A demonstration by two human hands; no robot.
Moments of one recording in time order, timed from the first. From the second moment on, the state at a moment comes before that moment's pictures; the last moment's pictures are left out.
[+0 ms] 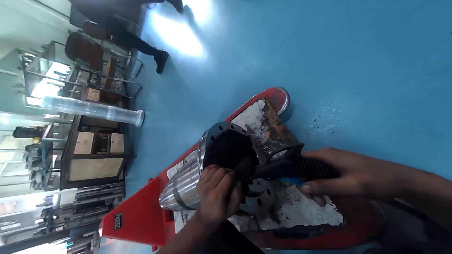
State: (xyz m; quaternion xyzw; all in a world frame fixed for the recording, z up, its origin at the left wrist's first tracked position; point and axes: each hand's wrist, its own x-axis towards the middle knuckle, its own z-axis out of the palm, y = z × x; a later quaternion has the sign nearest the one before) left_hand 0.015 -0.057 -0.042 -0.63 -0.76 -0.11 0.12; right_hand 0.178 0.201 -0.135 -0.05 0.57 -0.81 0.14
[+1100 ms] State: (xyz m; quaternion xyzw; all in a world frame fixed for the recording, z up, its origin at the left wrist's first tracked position) left_hand 0.016 -0.060 -0.047 -0.62 -0.76 -0.15 0.13; right_hand 0.207 0.191 -0.125 -0.14 0.82 -0.52 -0.19
